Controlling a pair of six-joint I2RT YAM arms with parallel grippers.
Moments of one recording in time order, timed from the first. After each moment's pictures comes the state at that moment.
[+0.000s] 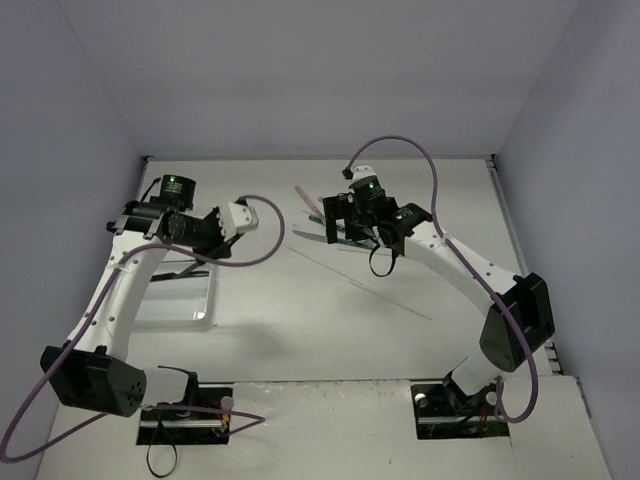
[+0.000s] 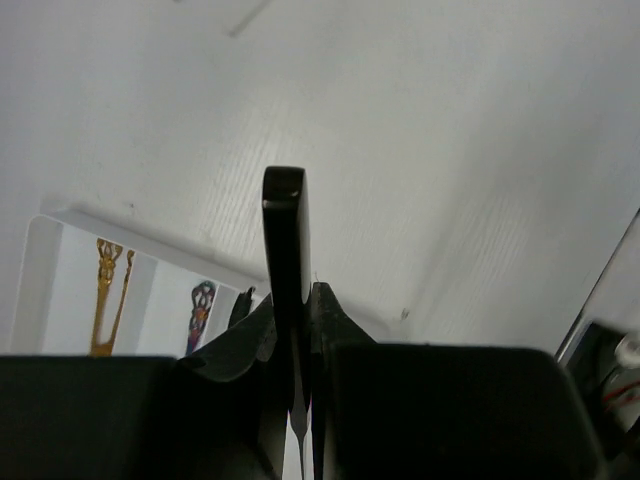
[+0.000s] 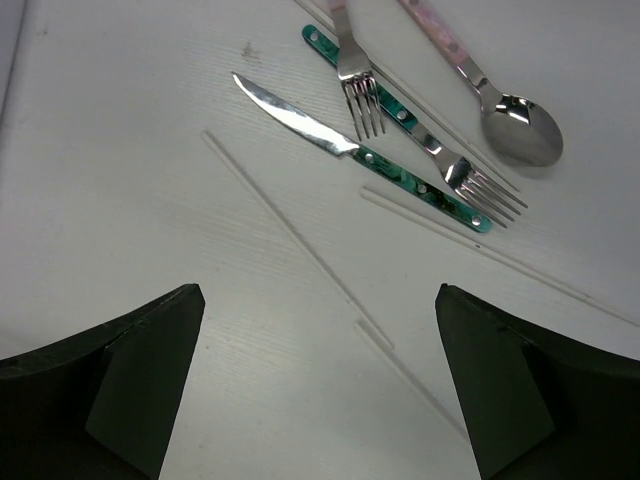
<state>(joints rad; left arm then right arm) -0.17 1.31 1.39 -1.16 0.53 0.92 0.63 1.57 1.30 -0.48 0.12 0.33</state>
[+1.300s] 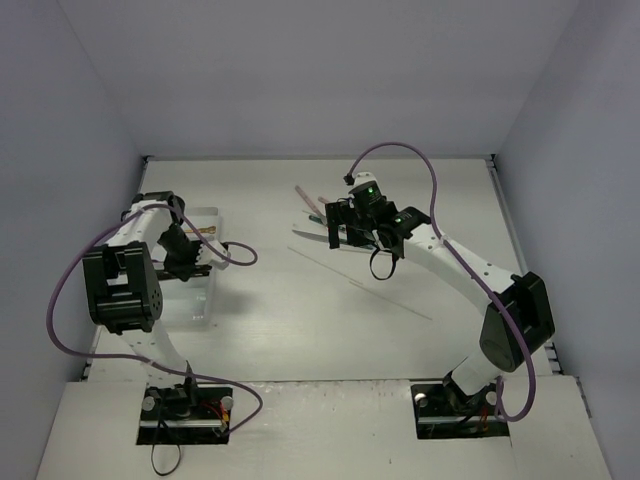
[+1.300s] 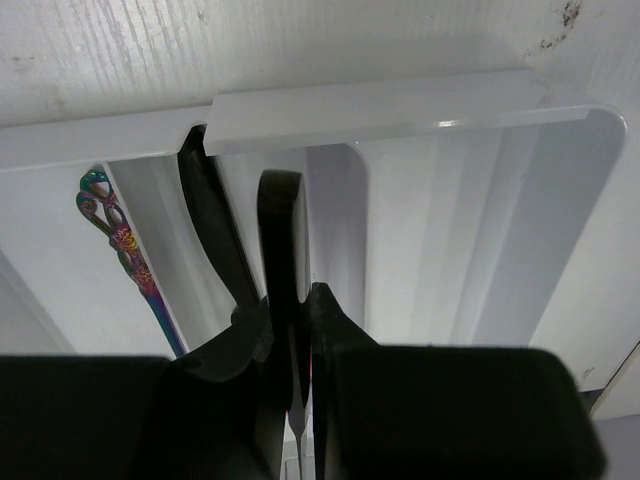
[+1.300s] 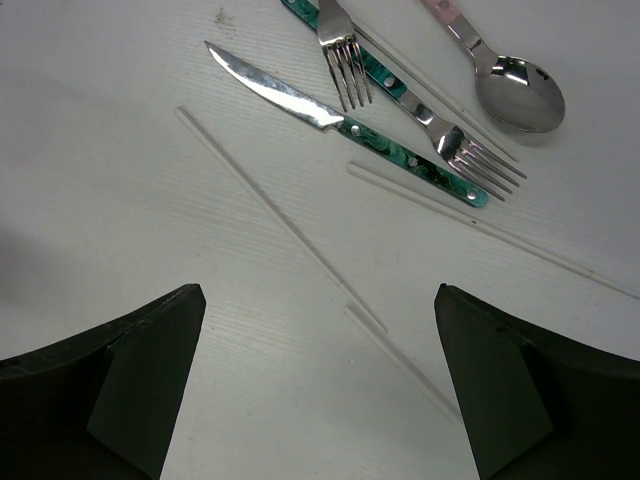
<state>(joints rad) 0.11 1.80 1.34 -1.26 0.21 1.70 0.62 1.57 1.26 -0.48 0.12 0.35</state>
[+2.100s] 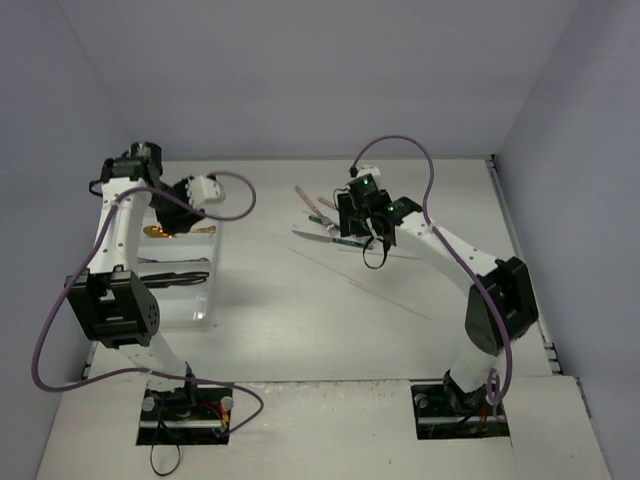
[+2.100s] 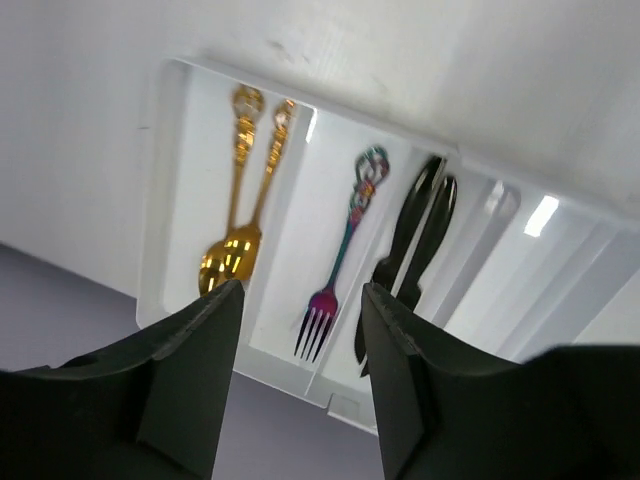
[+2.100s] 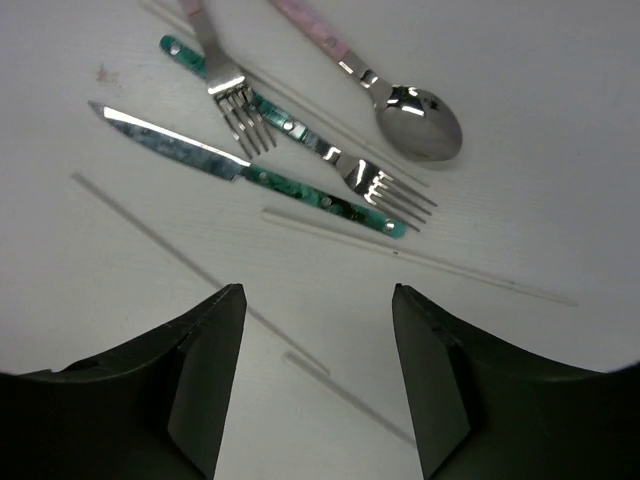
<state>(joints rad) 0.10 1.69 1.70 -1.27 0.36 1.35 0.58 1.68 1.34 -0.51 0.27 0.35</state>
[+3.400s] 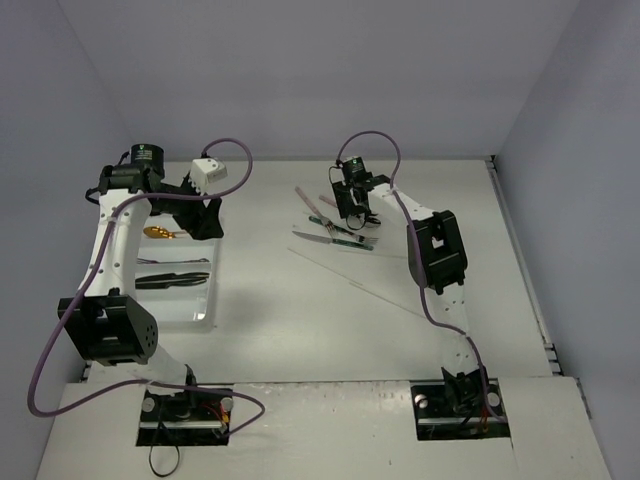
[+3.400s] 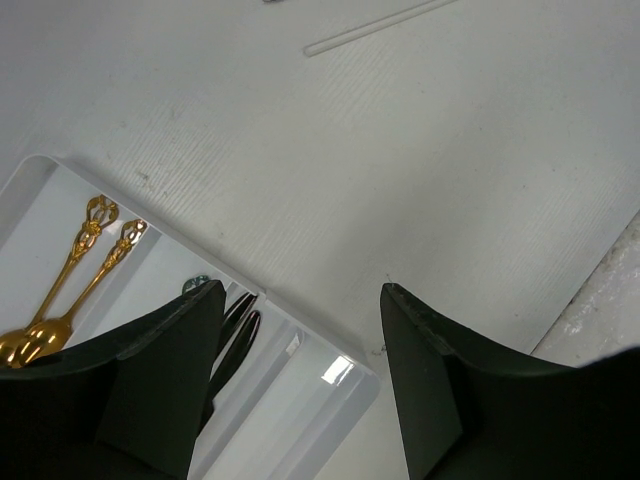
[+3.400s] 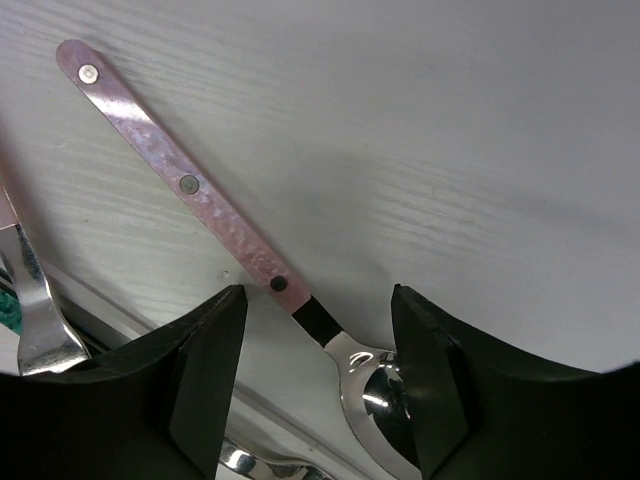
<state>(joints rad) 0.06 1.57 1.67 -1.25 0.70 0.77 0.42 2.36 1.90 -0.47 0.15 0.07</state>
